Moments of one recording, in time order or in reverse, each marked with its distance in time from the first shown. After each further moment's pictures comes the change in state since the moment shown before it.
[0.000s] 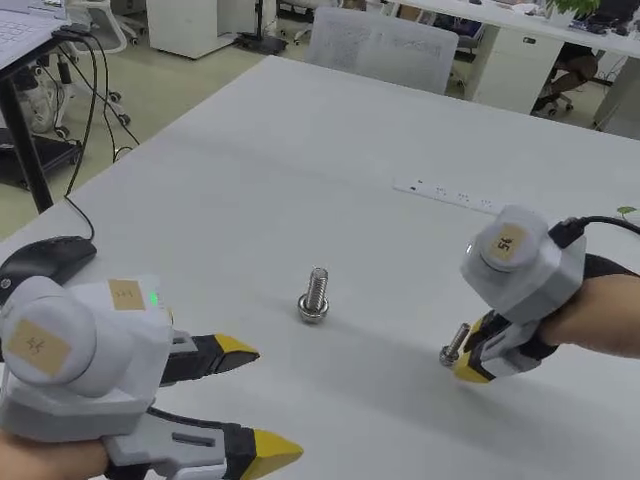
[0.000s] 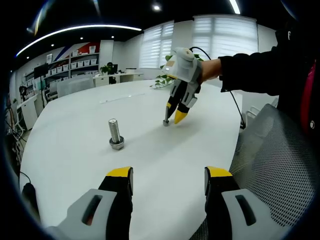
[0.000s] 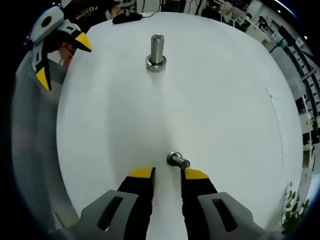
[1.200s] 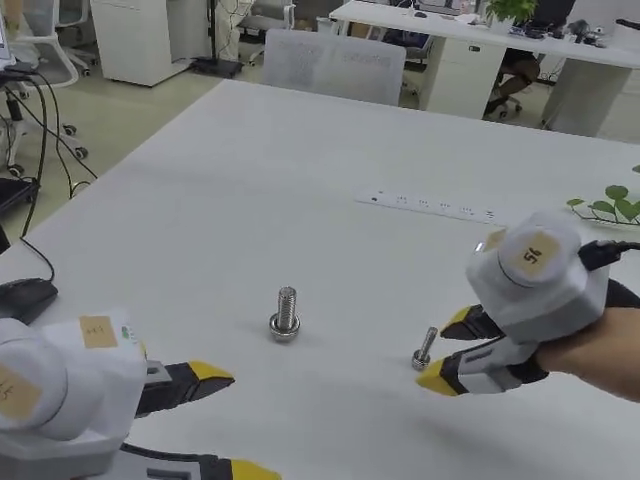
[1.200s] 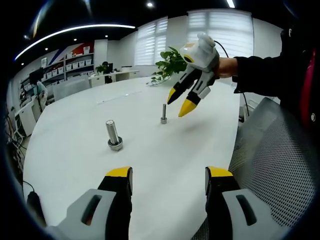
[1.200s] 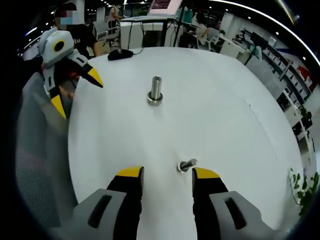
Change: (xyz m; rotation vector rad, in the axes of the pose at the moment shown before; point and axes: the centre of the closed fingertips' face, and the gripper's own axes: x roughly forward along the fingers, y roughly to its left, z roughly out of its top) left arm 0.003 0.002 0.002 0.052 0.040 -0.016; right arm -0.043 0.019 0.019 0.138 -0.296 -0.115
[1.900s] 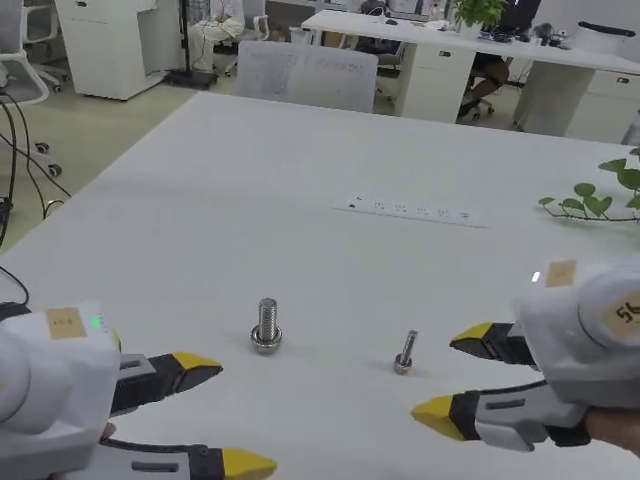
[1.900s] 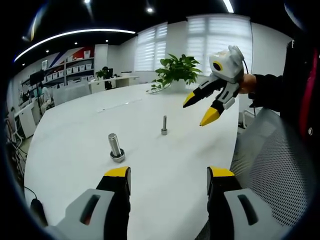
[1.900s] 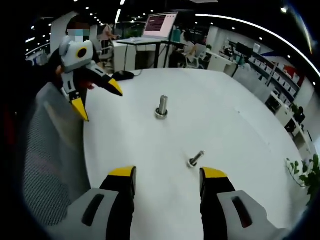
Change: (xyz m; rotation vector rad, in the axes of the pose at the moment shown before) left arm -0.008 -0.002 0.021 -0.006 -0.054 -0.009; right arm -0.044 0.040 -0.002 0.078 -0.181 -0.059
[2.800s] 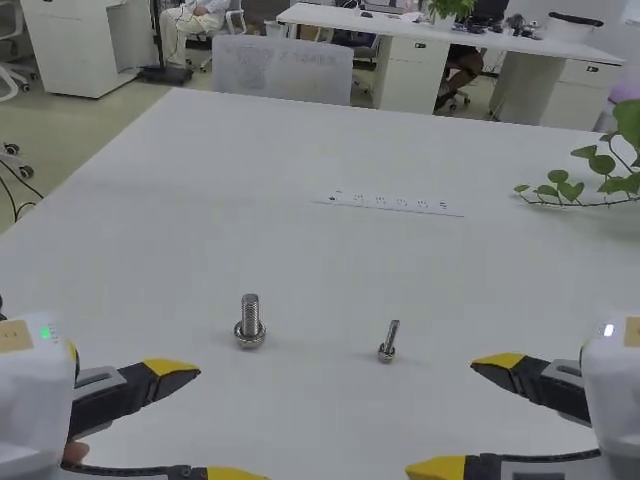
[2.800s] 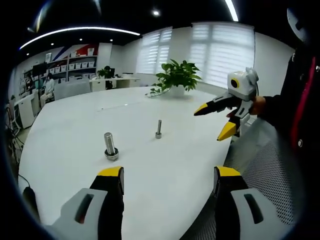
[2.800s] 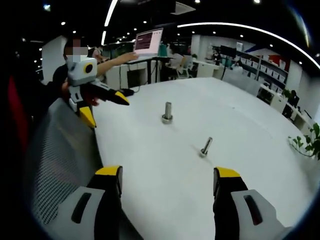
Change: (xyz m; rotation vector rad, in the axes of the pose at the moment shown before) left arm -0.014 -0.016 0.006 -0.082 -0.048 -0.018; right arm -0.028 0.034 -0.013 0.166 -0.145 -0.028
